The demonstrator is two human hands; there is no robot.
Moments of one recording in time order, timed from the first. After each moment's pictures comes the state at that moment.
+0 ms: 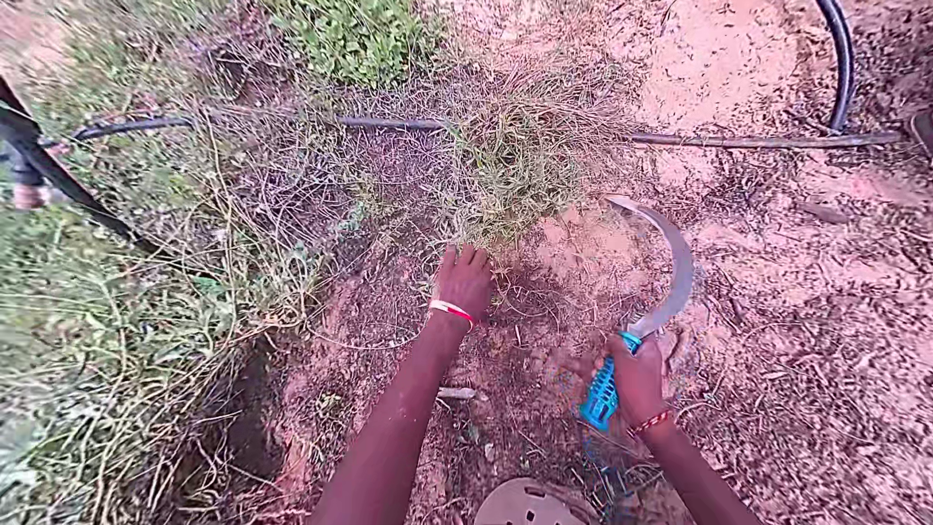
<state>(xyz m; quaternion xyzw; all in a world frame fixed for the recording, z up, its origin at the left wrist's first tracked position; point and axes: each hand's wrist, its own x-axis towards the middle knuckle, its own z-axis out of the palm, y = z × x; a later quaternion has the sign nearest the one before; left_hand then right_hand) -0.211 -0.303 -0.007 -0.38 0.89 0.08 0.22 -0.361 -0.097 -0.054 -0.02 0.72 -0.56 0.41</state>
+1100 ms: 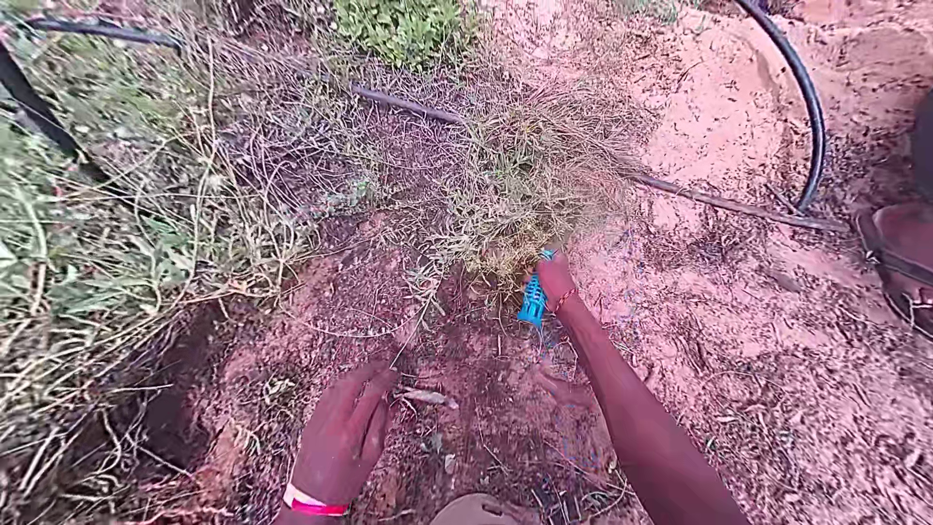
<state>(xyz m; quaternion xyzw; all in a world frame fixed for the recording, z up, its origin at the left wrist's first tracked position) -0.039 -0.163 -0.035 -0.47 0.86 0.05 -0.21 -0.369 -0.266 -0.062 -0.14 0.71 -0.47 0.50</state>
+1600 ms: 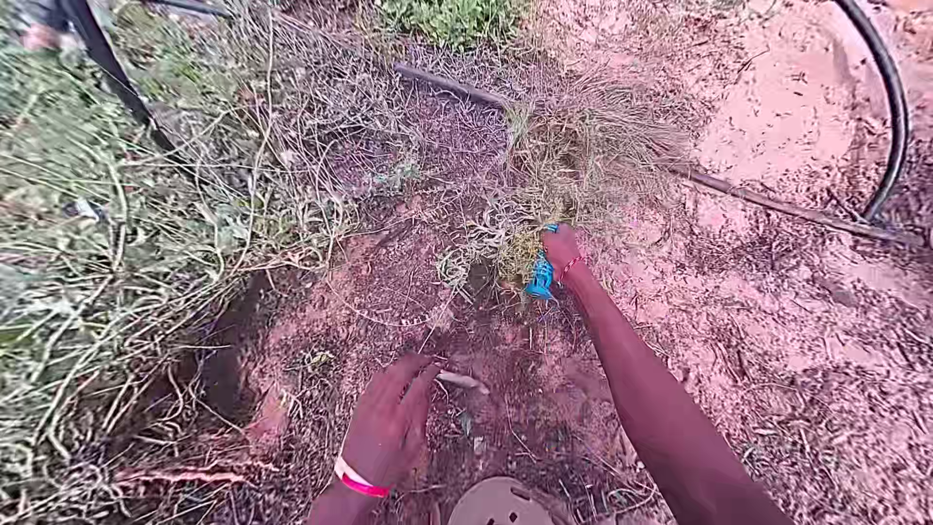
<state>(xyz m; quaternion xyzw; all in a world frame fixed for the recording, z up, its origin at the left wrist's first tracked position) -0.037 -0.151 -0.038 -0.46 0.85 0.08 -0.24 -0.339 -0.300 -0.054 -0.24 0.75 -0.36 0.49</state>
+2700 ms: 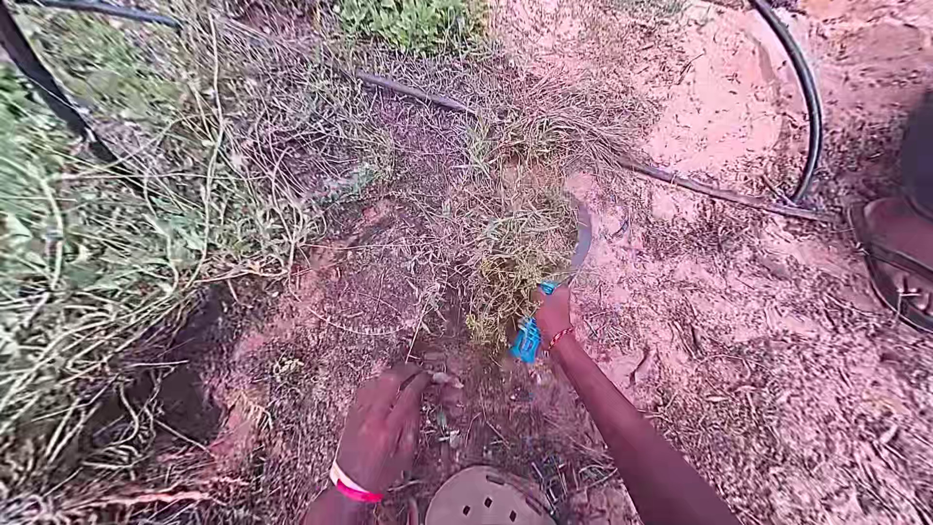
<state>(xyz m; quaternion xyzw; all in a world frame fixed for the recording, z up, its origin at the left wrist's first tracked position) -0.057 -0.138 -0.040 -0.43 0.86 0.08 -0.27 -0.338 -0.198 -0.059 -0.19 0.79 -0.35 0.46</state>
